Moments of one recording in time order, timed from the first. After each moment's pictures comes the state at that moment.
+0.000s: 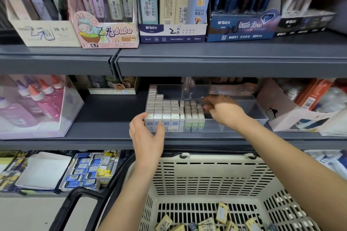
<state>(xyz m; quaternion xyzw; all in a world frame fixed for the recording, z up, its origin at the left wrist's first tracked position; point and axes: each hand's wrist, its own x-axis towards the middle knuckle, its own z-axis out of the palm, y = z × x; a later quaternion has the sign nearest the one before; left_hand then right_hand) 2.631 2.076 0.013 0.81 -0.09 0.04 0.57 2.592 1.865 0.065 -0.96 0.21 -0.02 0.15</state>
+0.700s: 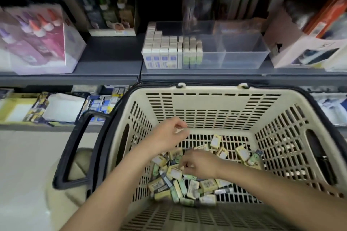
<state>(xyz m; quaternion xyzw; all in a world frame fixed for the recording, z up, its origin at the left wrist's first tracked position) 2.517 2.123 -0.026 0.84 -0.27 -0.33 0.33 2.415 2.002 -0.108 -0.93 -0.08 0.25 0.27</state>
